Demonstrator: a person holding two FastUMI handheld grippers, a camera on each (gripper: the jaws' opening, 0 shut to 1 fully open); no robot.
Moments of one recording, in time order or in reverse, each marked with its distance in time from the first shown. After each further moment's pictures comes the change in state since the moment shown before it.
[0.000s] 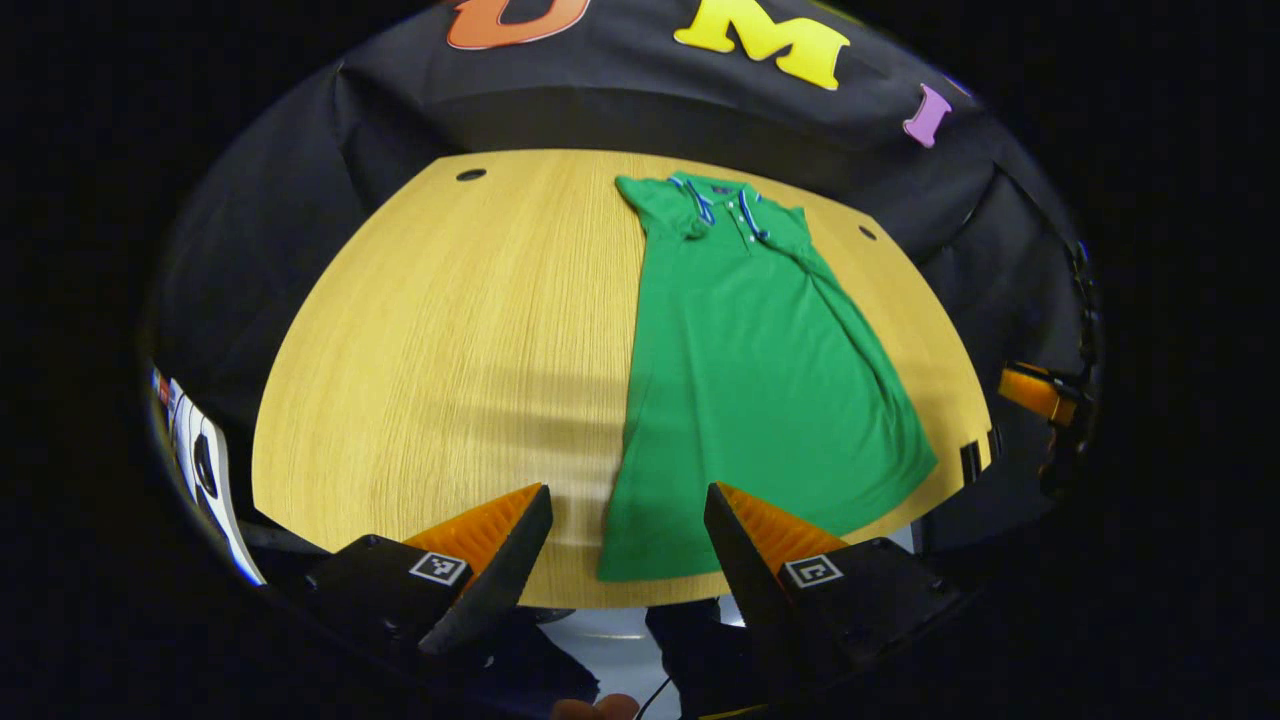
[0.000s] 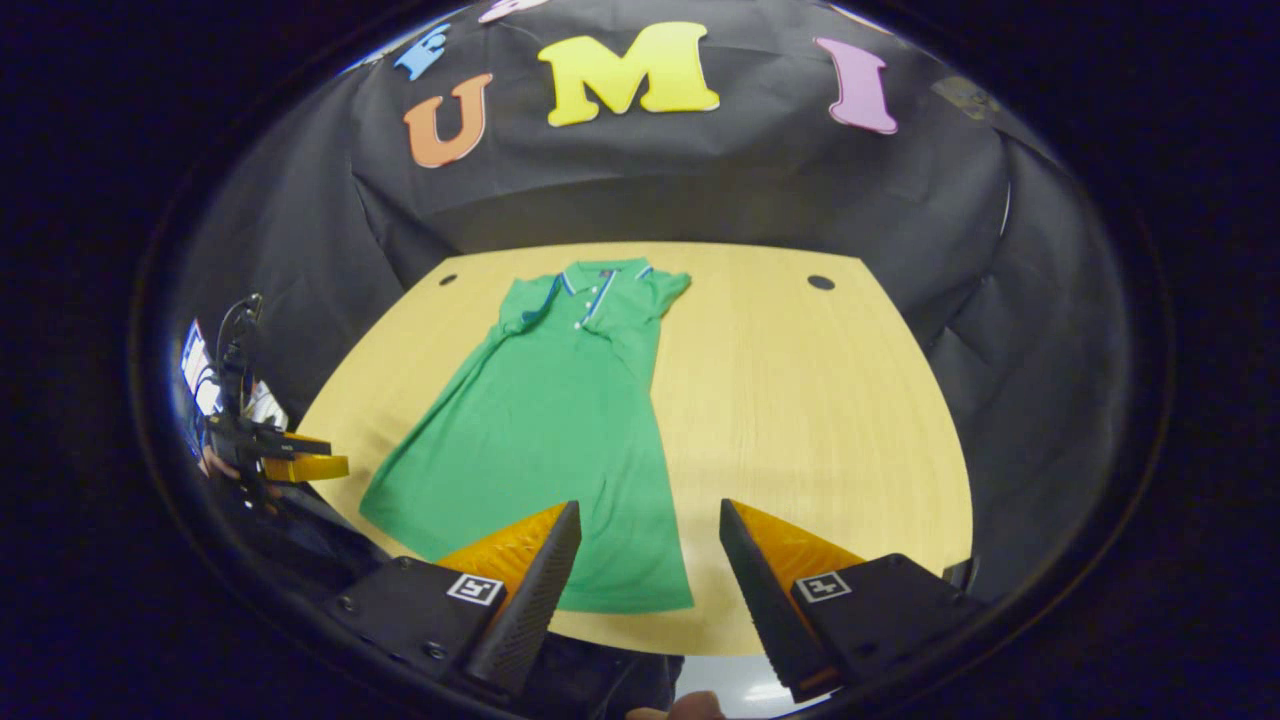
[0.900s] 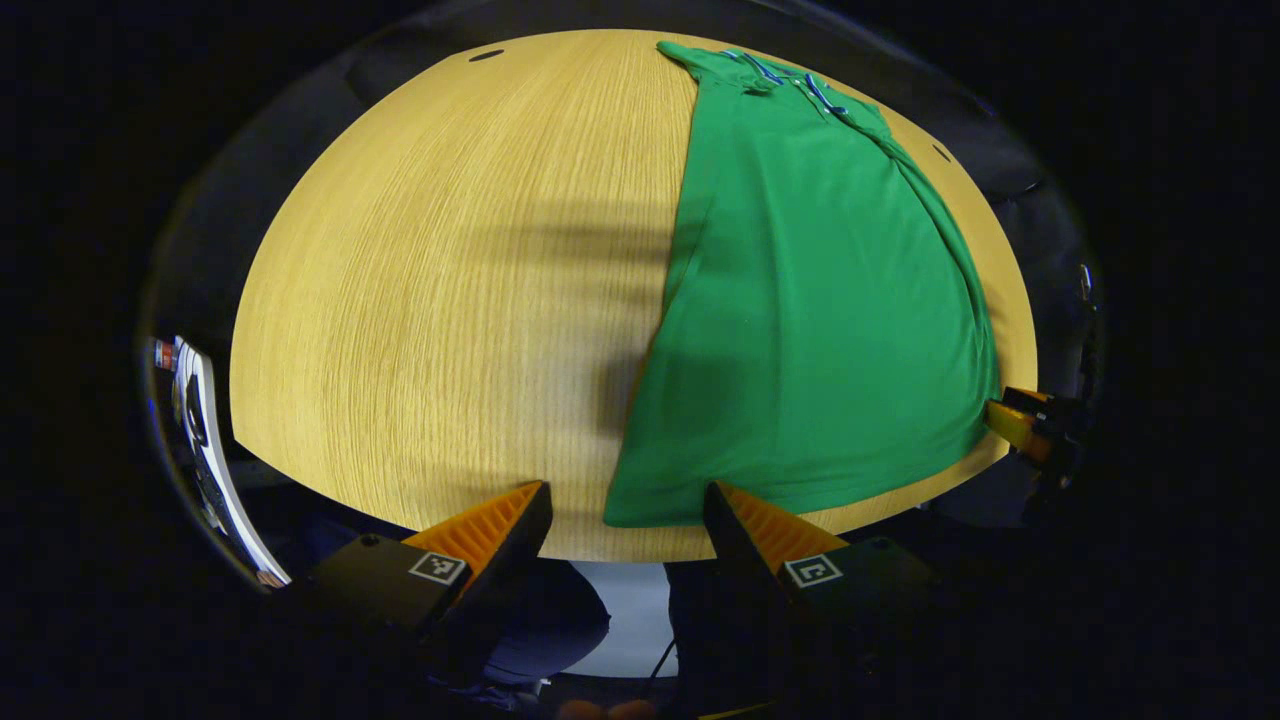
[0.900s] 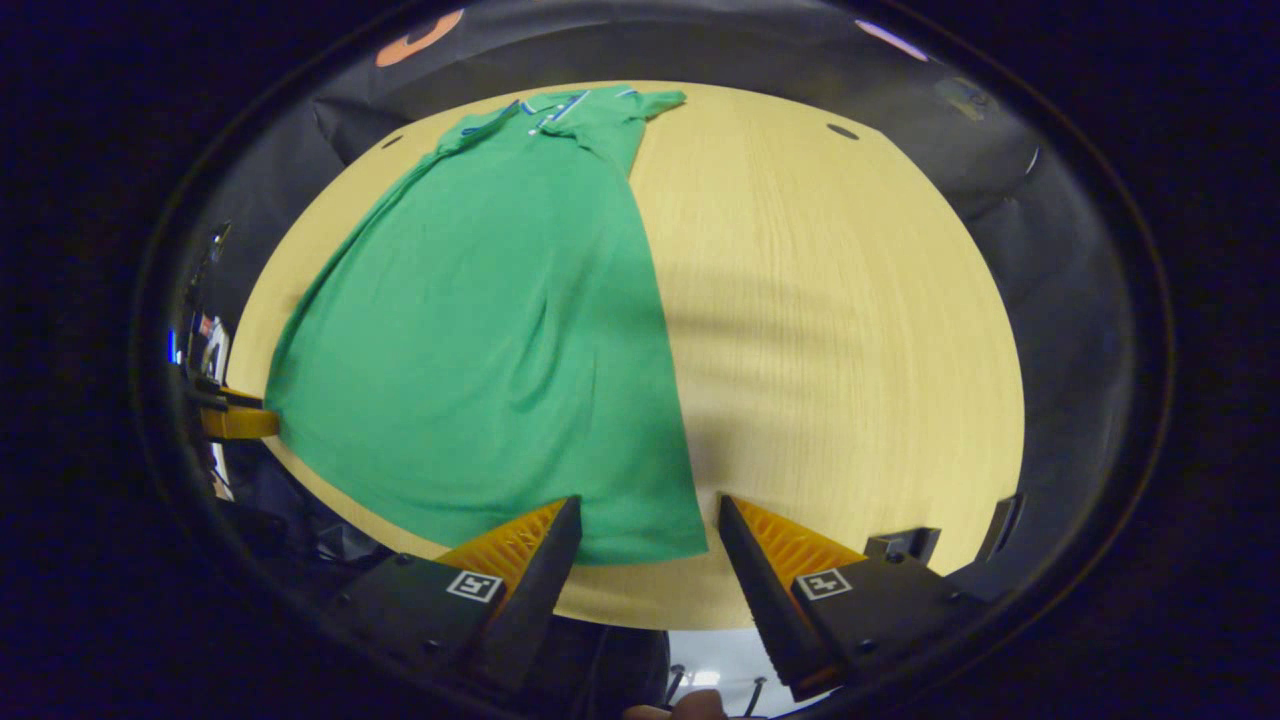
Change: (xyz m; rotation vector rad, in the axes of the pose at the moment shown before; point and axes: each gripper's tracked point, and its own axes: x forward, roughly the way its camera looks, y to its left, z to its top) left arm 0.029 0.010 -0.055 -0.064 0.345 0.128; right arm 0.080 -0.006 -0.100 -0.031 0.382 -0.099
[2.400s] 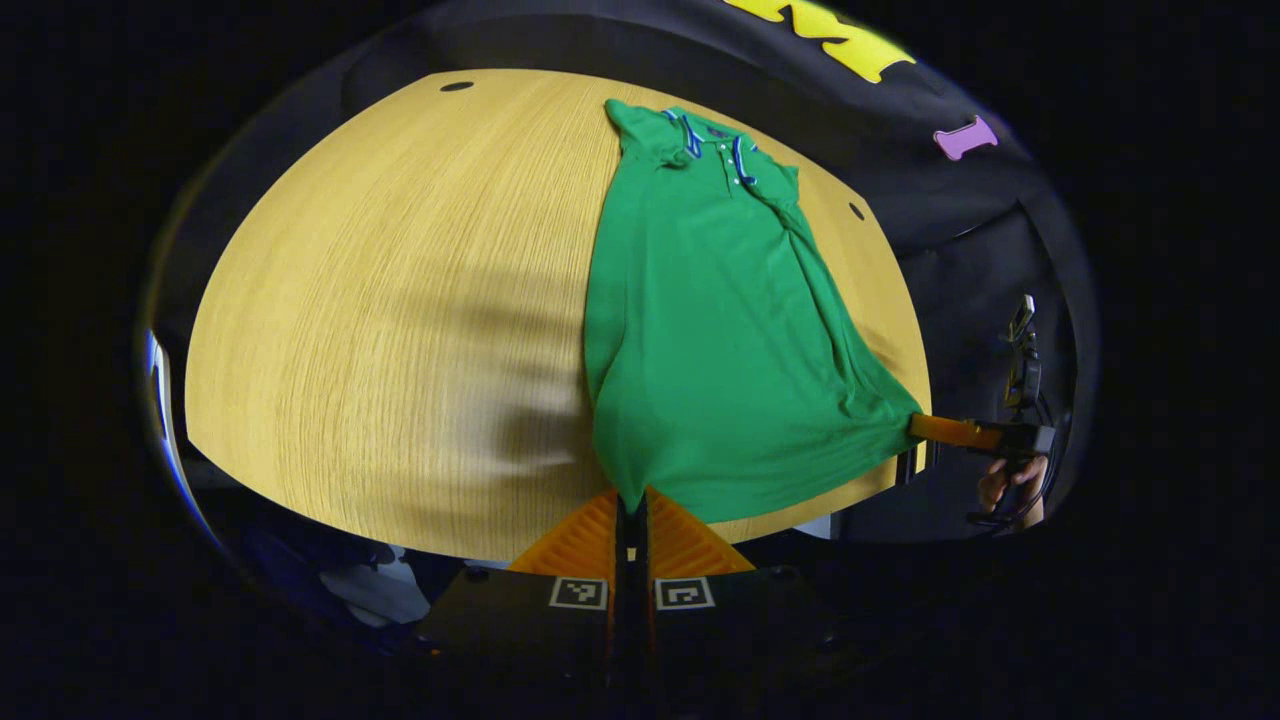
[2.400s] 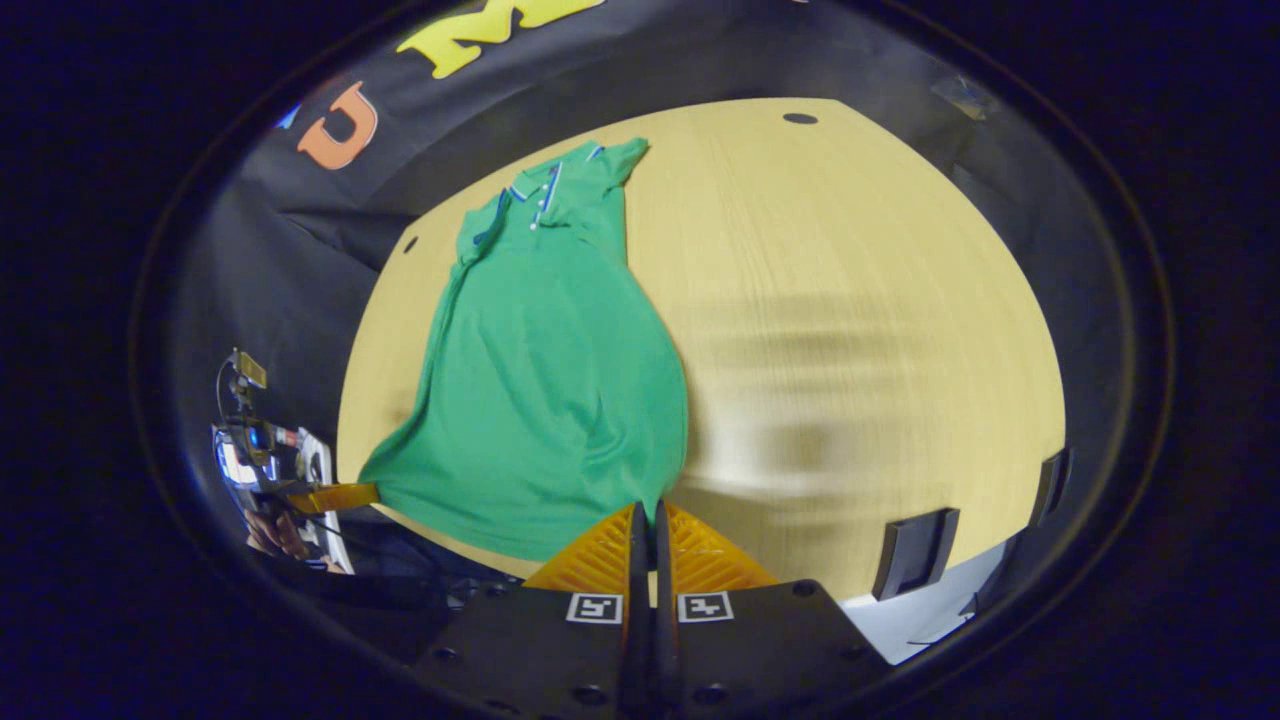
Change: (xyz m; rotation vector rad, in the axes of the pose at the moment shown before) left arm -0.073 -0.051 0.047 -0.052 -0.212 -0.312; right arm -0.070 -0.003 0.054 0.287 -0.065 0.305
